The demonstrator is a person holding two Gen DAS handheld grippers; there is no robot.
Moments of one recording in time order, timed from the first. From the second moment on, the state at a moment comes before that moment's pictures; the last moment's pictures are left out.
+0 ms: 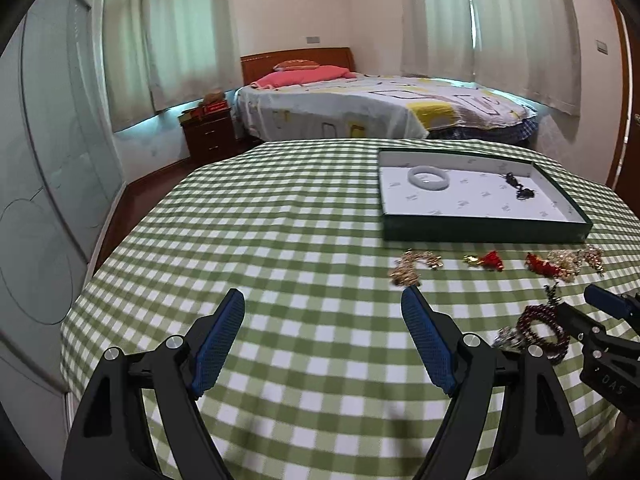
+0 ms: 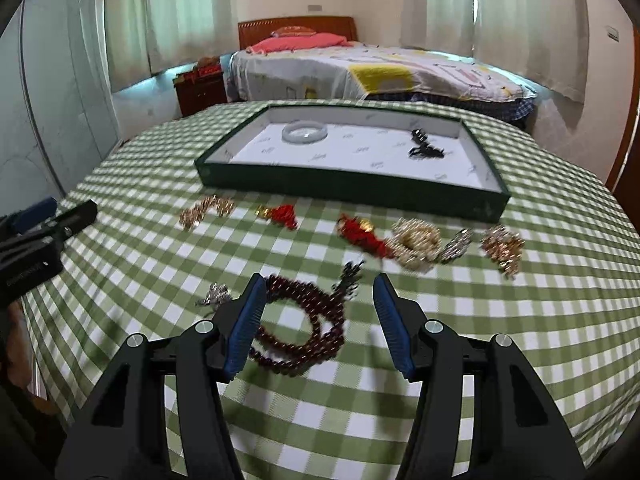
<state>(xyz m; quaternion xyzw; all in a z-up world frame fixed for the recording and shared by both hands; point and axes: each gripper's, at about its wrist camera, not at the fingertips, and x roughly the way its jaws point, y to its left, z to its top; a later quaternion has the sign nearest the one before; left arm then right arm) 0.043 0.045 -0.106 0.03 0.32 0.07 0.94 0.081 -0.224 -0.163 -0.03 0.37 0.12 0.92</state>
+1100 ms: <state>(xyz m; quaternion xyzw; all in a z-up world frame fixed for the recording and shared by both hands) 0.046 0.033 -0.125 0.03 0.36 0.05 0.93 0.087 -0.224 -0.181 -0.05 0.39 0.13 0.91</state>
